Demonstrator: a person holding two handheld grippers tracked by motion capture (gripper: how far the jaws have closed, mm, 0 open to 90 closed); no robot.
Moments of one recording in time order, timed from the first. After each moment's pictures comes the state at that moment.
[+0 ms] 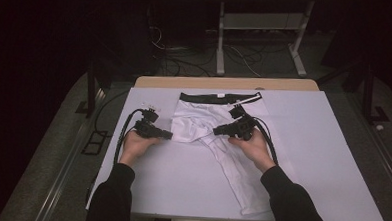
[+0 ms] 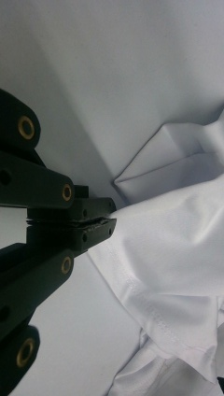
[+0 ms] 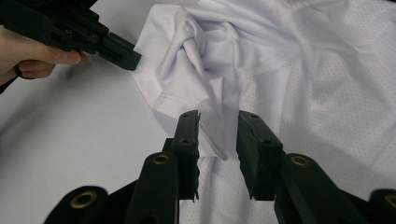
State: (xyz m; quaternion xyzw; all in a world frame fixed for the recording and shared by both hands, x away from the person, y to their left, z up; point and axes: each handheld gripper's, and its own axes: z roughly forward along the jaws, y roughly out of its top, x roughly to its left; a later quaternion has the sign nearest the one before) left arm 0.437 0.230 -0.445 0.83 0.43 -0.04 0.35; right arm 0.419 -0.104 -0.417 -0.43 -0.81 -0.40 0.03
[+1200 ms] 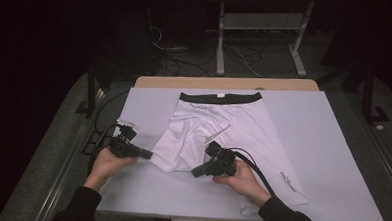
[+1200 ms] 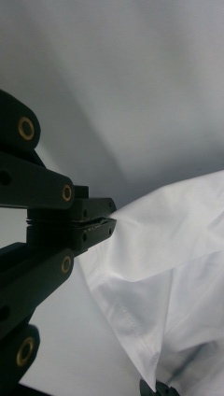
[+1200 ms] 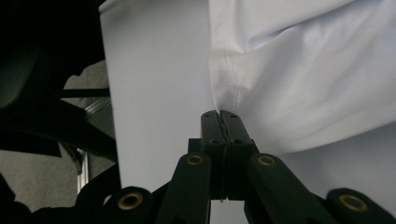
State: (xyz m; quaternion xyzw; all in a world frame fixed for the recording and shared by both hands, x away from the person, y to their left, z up) left arm 0.356 0.285 -0.420 0.85 0.41 -0.06 0.31; right arm 0.320 -0.038 -0.431 -0.27 -0.87 -0.38 0.15
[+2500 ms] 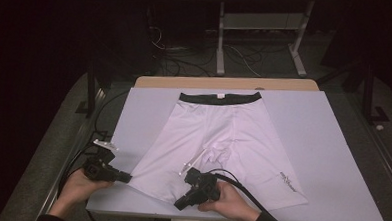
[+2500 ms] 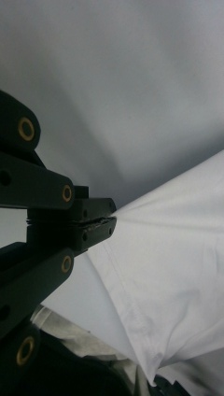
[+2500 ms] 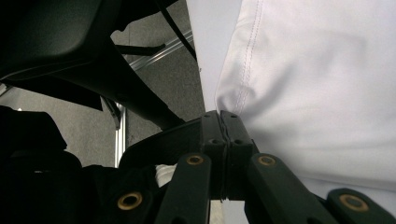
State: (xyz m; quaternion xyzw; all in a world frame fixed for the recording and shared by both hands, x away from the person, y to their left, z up) left arm 0.290 0.326 -0.417 0.87 0.40 -0.08 0.28; right arm 0.267 0.007 -0.443 -0.19 -0.90 -0.34 0.22
